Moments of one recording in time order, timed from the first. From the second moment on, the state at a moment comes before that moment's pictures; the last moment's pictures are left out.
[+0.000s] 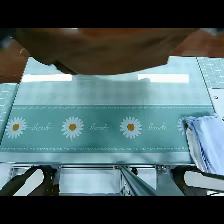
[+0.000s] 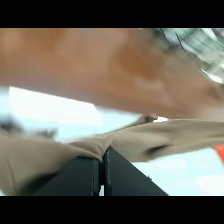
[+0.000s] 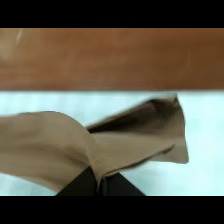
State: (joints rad) left arm 0.34 -1.00 1.43 0.56 -1.05 -1.24; right arm -0.22 -1.39 2.02 -0.94 1.34 1.47
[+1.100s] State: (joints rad) left arm 0.05 -0.70 1.63 1.38 -1.29 -1.42; right arm -0.22 -0.74 1.73 -1.31 1.51 1.55
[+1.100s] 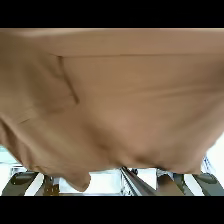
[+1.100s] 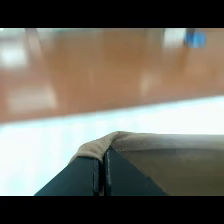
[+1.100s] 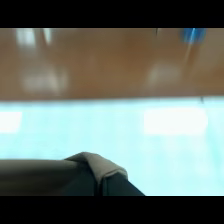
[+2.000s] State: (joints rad) left arm 0.02 -1.58 1.45 1.06 -0.76 -1.54; right arm -0.21 -1.76 1.75 -0.89 1.06 1.44
